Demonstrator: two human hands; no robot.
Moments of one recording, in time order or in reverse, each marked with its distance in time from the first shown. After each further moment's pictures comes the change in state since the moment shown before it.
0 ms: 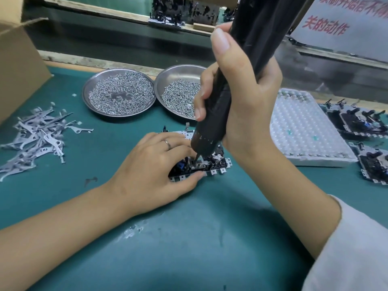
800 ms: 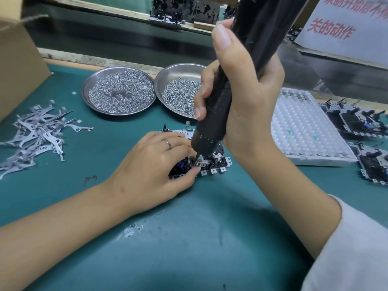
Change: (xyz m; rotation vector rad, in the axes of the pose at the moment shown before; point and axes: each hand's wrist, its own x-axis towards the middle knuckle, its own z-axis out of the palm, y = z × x) left_hand -0.002 -0.001 0.000 0.008 -0.036 0.003; right_hand -0.002 0.000 0.000 -0.001 -0.011 -0.005
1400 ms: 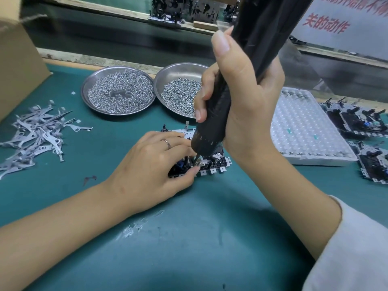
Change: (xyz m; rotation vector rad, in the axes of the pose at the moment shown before) left_hand 0.000 0.001 -0.002 -0.005 0.003 -0.003; right_hand -0.002 0.001 -0.002 -0.020 -0.003 -0.008
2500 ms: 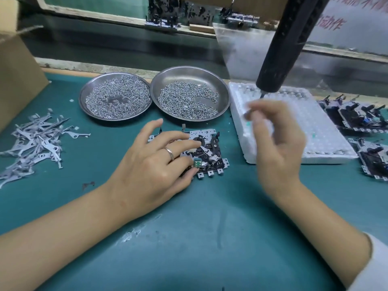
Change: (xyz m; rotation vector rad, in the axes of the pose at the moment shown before) left_hand 0.004 0.002 0.000 0.289 0.216 0.290; right_hand -0.038 0.023 -0.084 -0.721 0.090 -0.276
